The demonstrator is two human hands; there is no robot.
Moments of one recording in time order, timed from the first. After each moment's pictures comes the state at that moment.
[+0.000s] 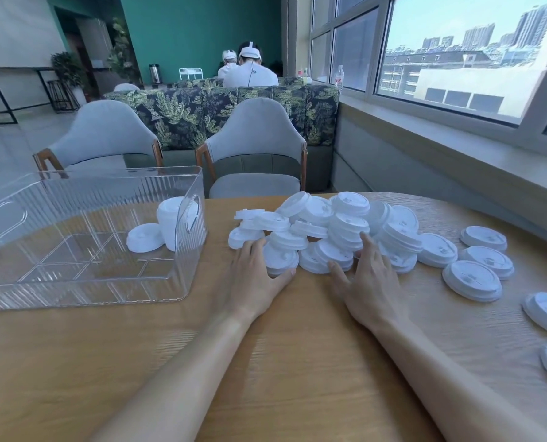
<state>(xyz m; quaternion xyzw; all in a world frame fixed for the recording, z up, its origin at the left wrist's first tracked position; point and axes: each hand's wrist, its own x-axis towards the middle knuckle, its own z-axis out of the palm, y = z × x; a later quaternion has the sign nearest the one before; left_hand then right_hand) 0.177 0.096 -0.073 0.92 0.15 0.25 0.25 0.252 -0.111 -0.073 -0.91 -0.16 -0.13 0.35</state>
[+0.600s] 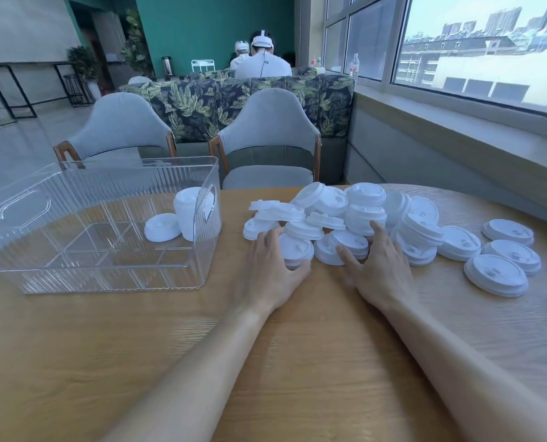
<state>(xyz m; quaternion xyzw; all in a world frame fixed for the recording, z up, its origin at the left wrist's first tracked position) 0.168 0.087 -0.067 0.92 0.15 0.27 0.25 0.261 -0.099 -0.067 -0.91 -0.15 -0.12 0.37</state>
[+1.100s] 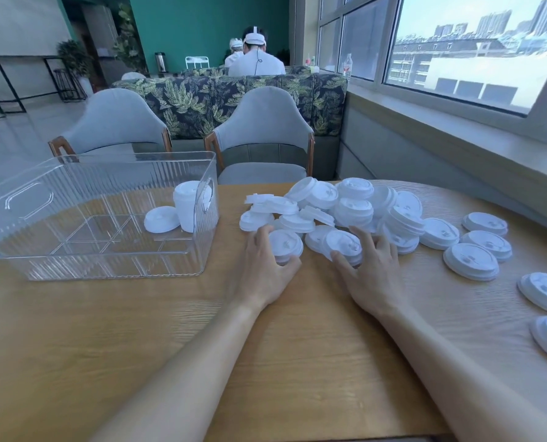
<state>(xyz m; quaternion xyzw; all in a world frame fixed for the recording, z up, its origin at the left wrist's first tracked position) 0.143 0.077 -0.063 0.91 0.17 0.24 0.31 0.223 -0.114 -0.067 -0.90 -0.18 -0.13 0.37</state>
